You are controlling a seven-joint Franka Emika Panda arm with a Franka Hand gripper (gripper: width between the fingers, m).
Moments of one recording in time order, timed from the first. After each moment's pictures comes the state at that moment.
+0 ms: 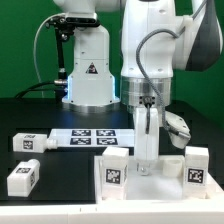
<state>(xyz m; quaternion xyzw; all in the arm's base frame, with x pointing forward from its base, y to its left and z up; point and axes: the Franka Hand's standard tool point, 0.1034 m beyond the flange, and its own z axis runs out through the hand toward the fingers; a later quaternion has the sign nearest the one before) 0.503 0.069 0.006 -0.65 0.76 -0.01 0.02</state>
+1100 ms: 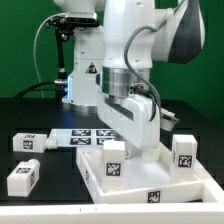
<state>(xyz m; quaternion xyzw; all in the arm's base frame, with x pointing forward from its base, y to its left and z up) 0.471 0.021 0.017 -0.84 0.54 -0.03 0.00</state>
